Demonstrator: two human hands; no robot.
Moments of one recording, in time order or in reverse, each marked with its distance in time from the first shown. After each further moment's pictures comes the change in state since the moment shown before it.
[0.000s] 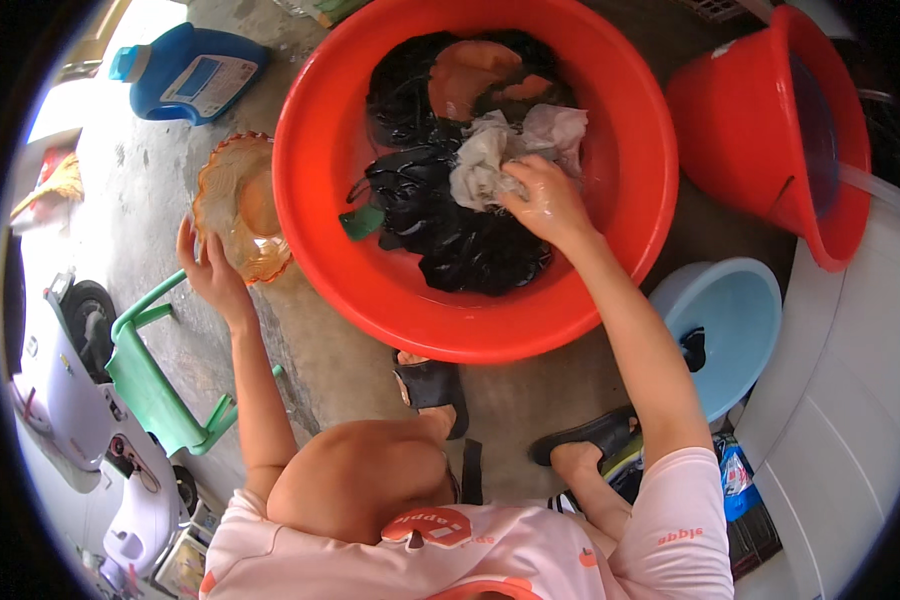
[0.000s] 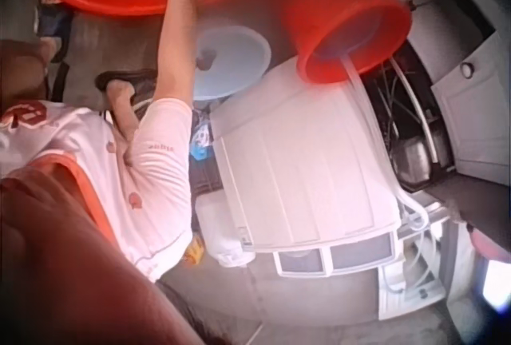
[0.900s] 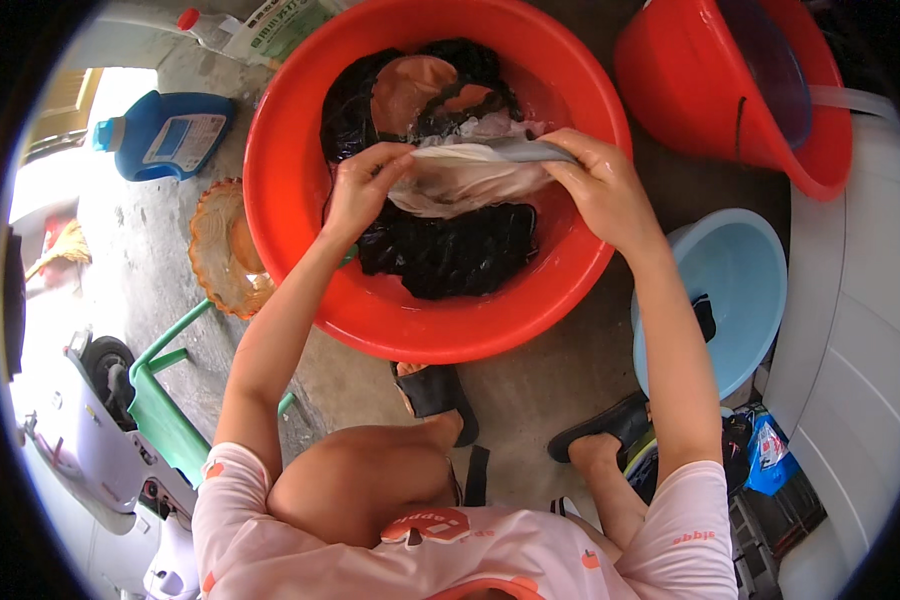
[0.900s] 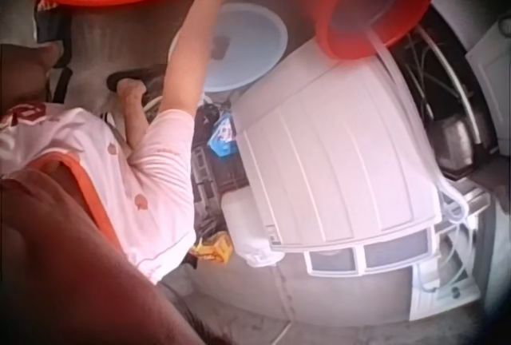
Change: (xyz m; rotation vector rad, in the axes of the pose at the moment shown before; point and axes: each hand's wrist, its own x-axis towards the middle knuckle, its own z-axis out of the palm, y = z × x) left_hand -0.045 0.086 0.184 -0.411 -1.037 0.069; right_hand -0.043 -0.025 -0.130 0.621 0.127 0.103
